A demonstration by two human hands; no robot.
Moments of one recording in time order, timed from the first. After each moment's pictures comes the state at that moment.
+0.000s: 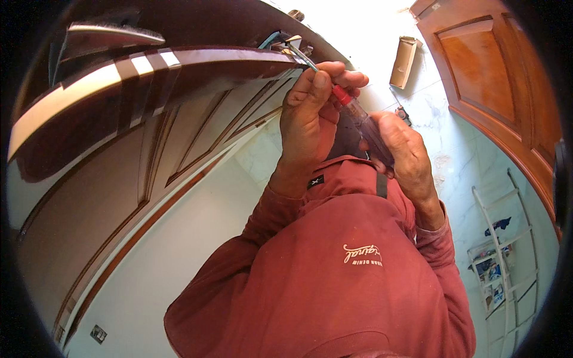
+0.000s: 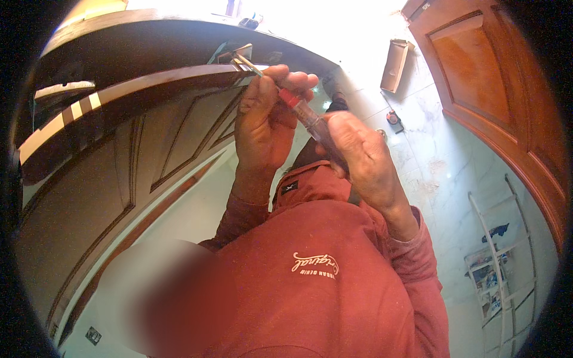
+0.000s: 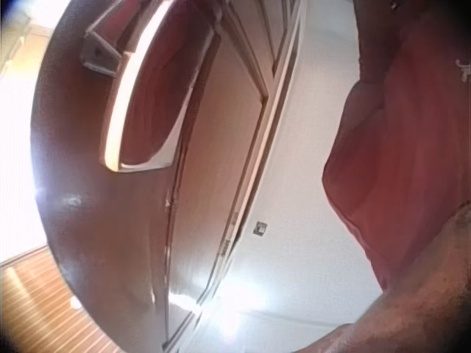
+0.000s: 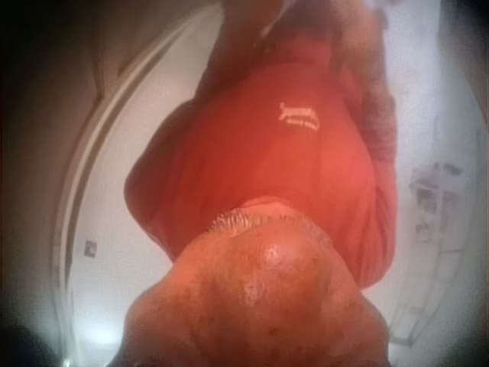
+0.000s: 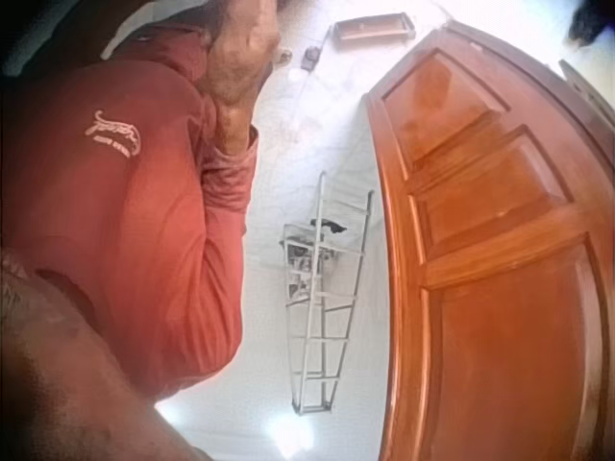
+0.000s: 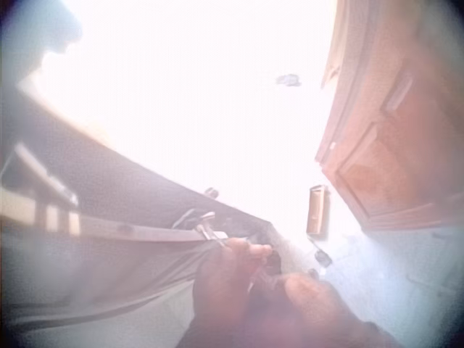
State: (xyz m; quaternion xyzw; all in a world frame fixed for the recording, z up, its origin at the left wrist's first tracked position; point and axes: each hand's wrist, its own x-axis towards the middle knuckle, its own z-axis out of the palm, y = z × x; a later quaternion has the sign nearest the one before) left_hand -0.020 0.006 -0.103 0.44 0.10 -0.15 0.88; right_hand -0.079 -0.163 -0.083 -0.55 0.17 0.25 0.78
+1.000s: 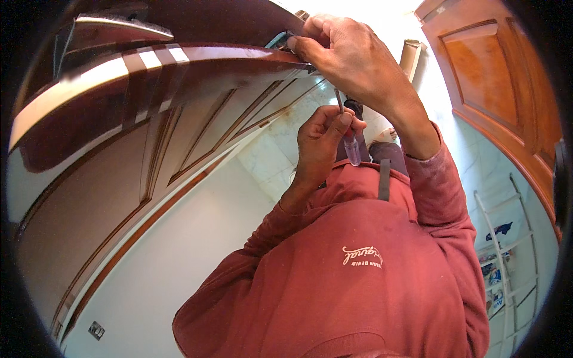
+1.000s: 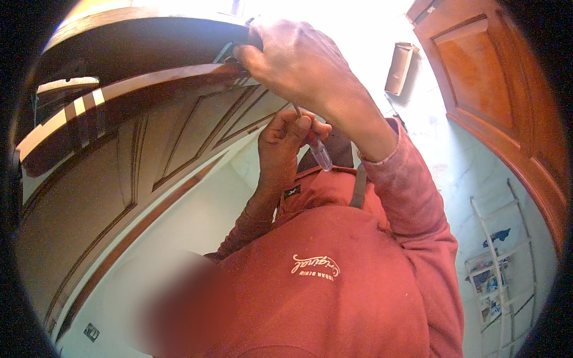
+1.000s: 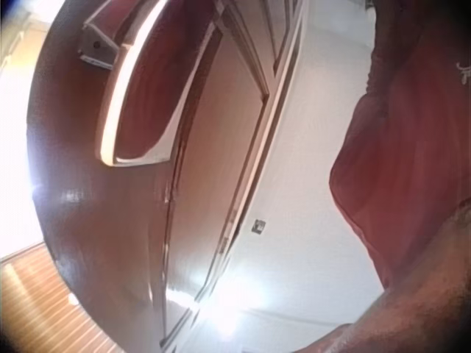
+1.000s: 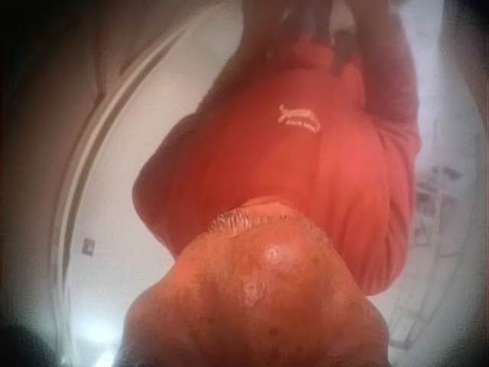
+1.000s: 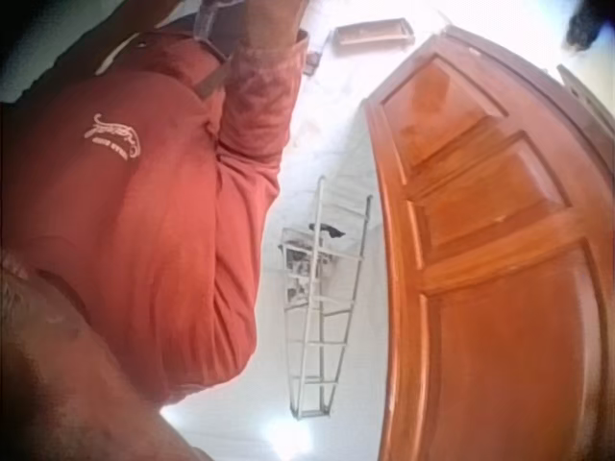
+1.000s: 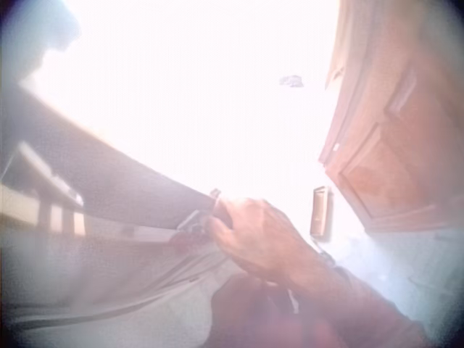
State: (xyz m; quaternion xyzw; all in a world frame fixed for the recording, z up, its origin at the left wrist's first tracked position) left_hand -0.077 0.030 -0.134 0.62 0.14 -0.20 0.74; right_hand 0.048 -0.100 -0.089 -0.85 -0.08 0.01 0.52
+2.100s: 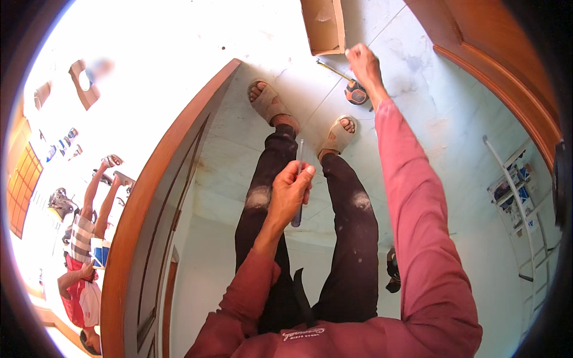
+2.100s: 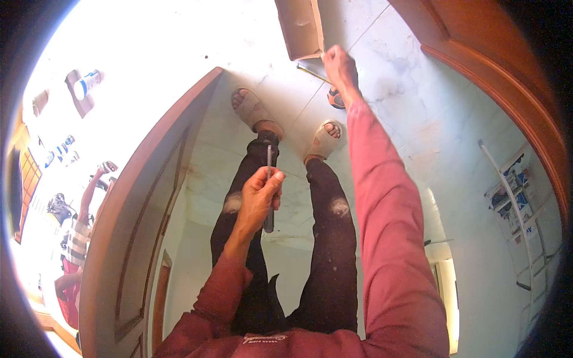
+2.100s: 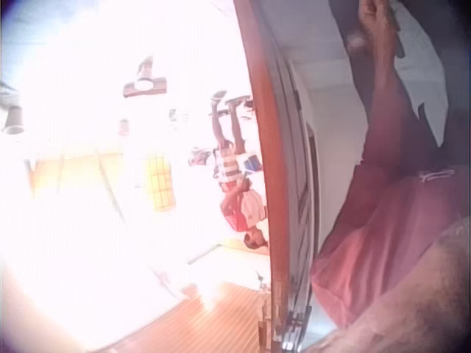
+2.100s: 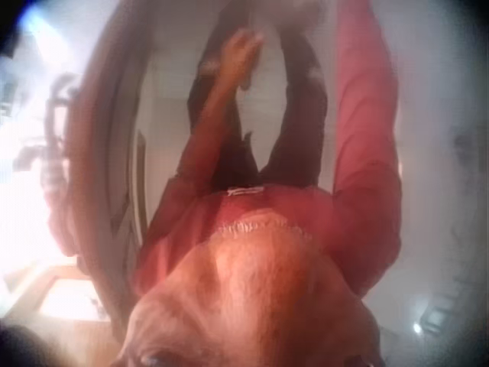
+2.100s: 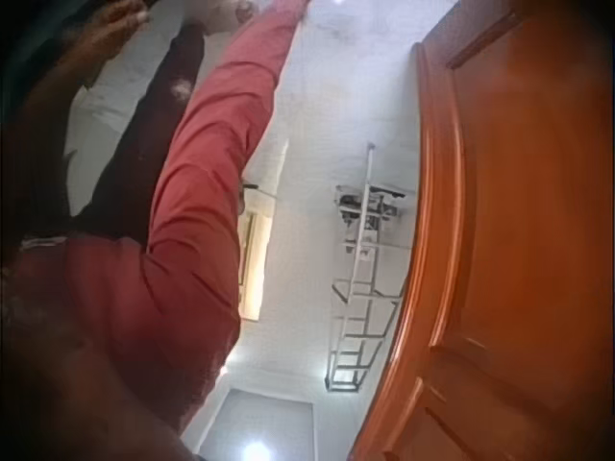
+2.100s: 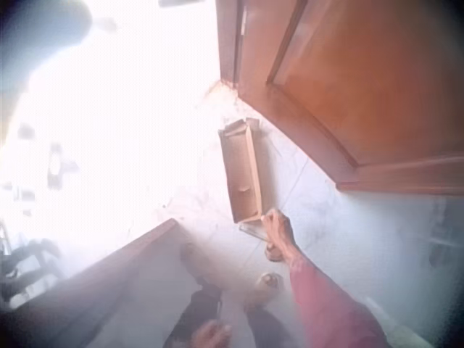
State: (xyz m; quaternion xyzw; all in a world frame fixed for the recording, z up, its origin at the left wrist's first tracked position) left_hand -0.116 -0.090 -0.716 0.58 0.30 -0.57 0.50; right_hand -0.093 -0.373 -0.965 -0.75 0.46 0.19 0.44
